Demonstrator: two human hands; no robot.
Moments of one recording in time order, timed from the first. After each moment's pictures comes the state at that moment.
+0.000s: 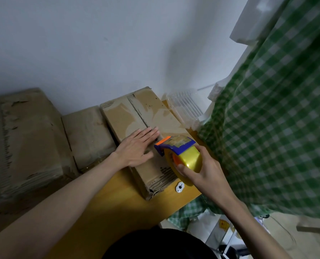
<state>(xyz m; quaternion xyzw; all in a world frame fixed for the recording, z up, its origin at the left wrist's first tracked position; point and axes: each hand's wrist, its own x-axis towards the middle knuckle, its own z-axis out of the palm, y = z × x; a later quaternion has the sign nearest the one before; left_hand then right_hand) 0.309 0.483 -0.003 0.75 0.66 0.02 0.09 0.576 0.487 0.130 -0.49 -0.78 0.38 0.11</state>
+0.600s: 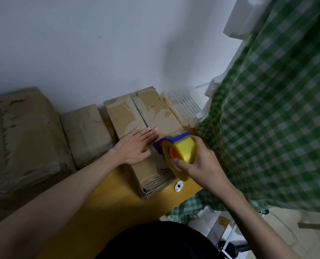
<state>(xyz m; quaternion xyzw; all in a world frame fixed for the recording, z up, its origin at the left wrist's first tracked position) 0.316 0.481 0.002 0.77 0.64 -0.03 0.07 0.577 0.497 0.140 -0.48 -0.79 0.37 0.10</state>
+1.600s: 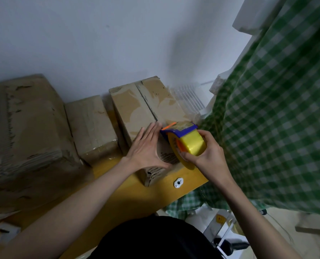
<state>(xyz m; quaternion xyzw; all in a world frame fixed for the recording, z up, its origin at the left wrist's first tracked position) 0.383 0.463 0.009 0.66 0.73 0.09 0.15 0.593 0.510 0.111 -0.47 -0.76 0.38 0.22</state>
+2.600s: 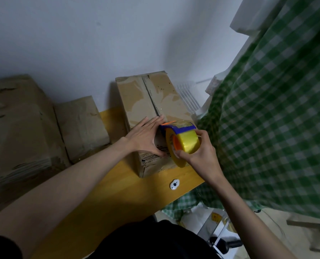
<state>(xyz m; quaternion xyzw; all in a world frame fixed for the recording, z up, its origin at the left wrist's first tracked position) 0.345 0.527 0.004 0.73 0.66 0.08 0.17 0.577 0.529 0.101 -0.50 -0.74 0.40 0.21</state>
